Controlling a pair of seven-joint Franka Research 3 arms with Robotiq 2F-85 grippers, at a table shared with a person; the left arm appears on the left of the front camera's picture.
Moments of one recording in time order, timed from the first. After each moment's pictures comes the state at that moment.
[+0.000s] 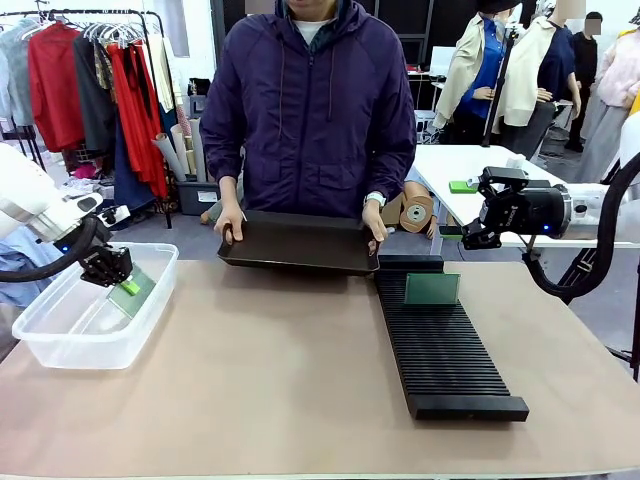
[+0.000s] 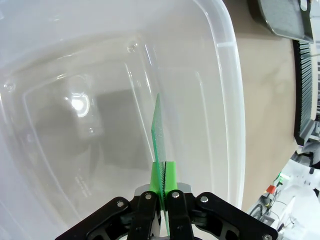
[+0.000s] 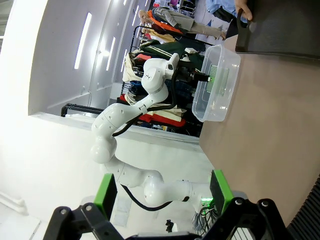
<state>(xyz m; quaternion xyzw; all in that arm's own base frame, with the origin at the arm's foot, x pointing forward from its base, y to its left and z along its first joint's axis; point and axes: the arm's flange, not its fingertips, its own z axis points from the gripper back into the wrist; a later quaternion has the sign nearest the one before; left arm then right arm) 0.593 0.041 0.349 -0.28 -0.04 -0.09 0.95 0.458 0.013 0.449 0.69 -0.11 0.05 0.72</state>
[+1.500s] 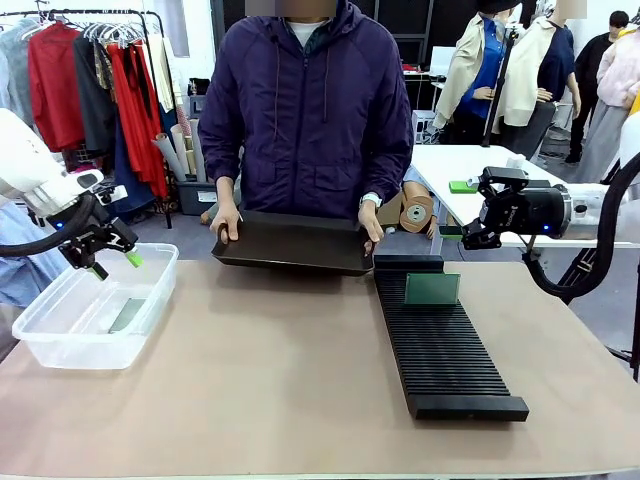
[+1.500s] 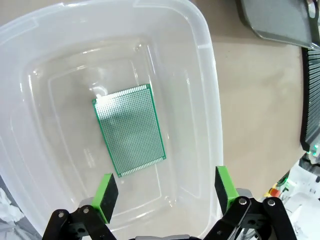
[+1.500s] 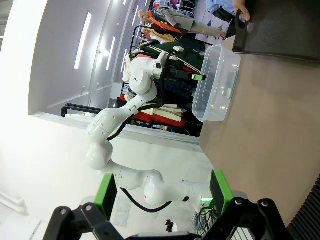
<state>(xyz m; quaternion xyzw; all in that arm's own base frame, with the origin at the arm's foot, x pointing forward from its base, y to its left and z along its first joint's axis) 0.582 0.029 0.406 -0.22 -0.04 -0.07 0.97 0.458 0.013 0.449 0.69 -0.11 0.05 0.72</state>
